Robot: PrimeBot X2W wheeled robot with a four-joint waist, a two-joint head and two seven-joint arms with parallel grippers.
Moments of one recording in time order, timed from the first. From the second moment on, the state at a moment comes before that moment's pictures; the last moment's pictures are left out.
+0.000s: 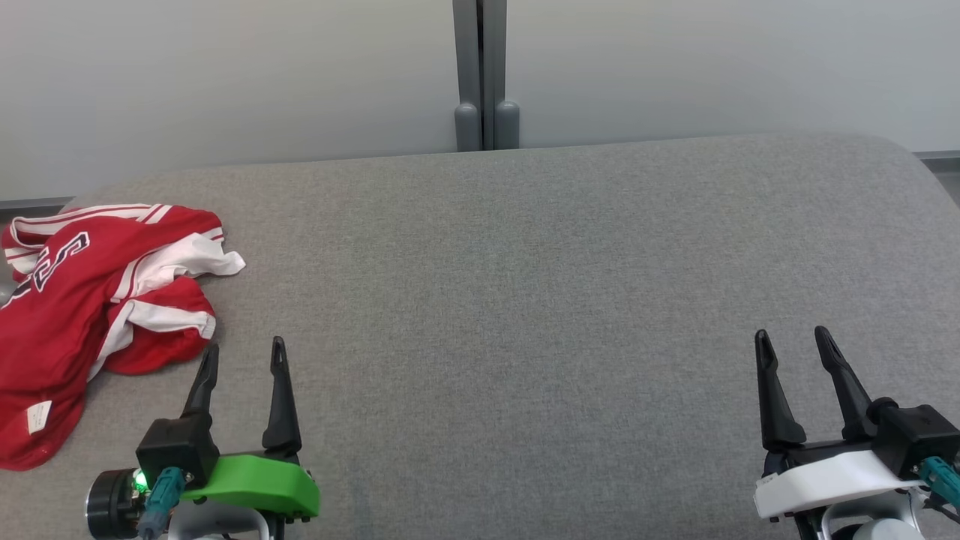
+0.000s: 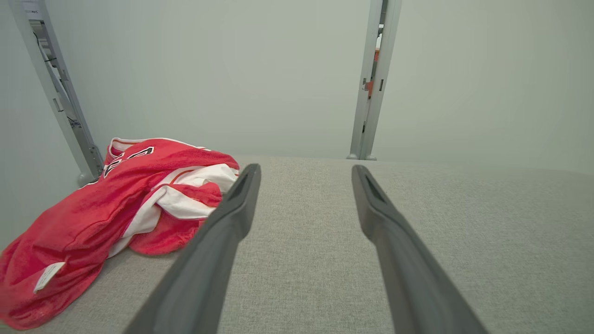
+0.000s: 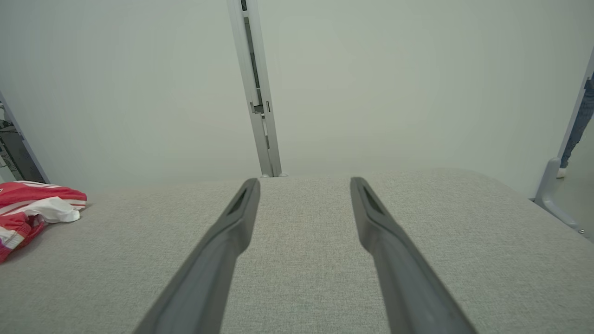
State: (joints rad) left arm -0.01 0.09 -0.12 0.05 -0.21 0.08 -0.13; right arm 0.06 -0.07 -0.04 0.02 0.17 0.13 -0.24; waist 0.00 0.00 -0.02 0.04
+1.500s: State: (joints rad) left arm 0.01 0.11 -0.12 0.04 -0.24 0.12 -0.10; right arm 0.07 -0.07 -0.03 0.02 0.27 0.13 -0.17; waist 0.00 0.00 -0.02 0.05
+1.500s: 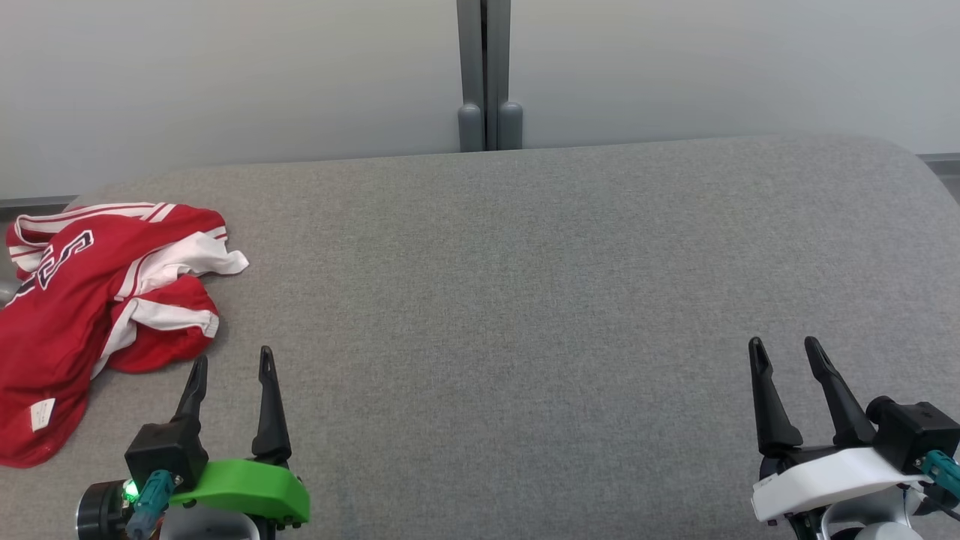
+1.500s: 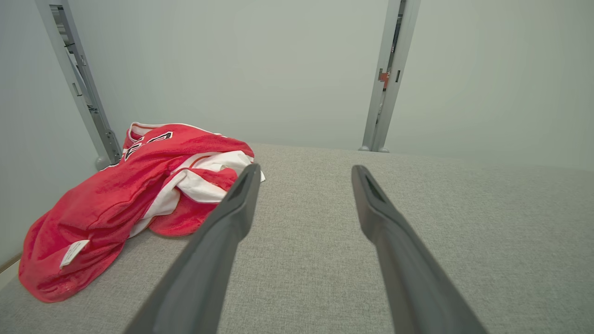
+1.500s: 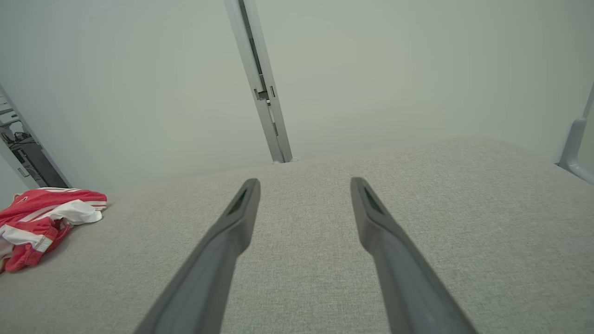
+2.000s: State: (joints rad) left arm 0.01 0.14 -0.13 0.04 -0.24 0.13 -0.11; right arm 0.08 -0.07 -0.03 0.01 0.26 0.13 -0.15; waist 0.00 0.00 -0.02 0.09
